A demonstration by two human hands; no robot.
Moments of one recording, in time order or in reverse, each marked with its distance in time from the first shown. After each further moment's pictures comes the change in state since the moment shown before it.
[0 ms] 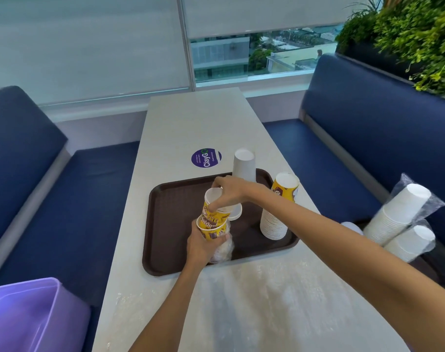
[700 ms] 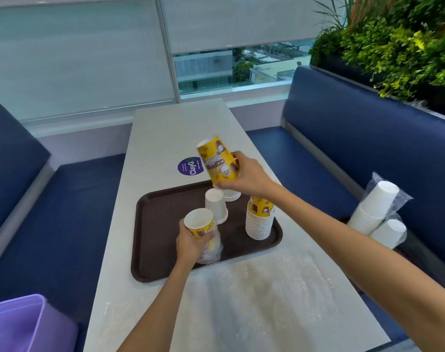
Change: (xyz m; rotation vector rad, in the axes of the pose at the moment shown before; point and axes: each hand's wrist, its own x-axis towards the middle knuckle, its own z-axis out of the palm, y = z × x) left_hand -0.002 0.015 0.001 -0.069 0.050 0.040; right_hand -0.061 0.028 -0.029 0.289 0.573 -0.028
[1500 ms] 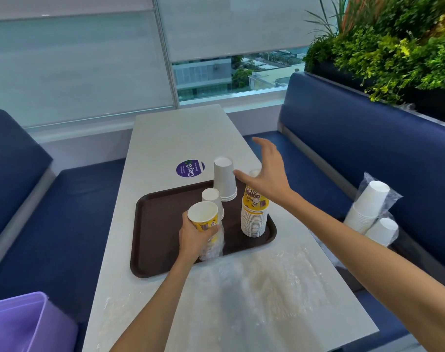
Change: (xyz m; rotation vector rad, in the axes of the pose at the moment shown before) left_hand -0.024 0.030 0.003 -0.038 -0.039 0.098; right_hand -0.033 0.032 -0.023 -0.068 0.423 -0.099
